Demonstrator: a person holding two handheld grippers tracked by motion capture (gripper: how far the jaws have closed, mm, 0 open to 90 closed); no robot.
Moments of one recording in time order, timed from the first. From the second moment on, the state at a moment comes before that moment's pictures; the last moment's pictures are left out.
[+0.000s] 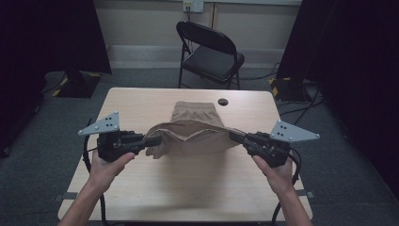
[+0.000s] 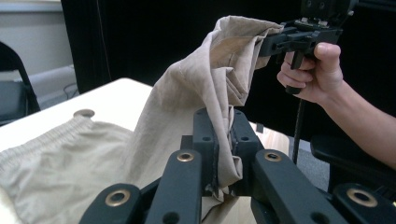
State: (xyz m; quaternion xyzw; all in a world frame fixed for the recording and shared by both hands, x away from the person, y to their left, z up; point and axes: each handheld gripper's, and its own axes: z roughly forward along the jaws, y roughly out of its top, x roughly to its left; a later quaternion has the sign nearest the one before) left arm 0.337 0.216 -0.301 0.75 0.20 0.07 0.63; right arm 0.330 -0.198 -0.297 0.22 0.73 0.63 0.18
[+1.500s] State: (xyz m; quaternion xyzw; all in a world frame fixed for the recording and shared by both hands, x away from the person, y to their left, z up) left arm 0.389 0.209 -0.327 0.77 0.26 0.01 0.58; right arm 0.366 -0.196 -0.321 0.26 0.74 0.61 0.16
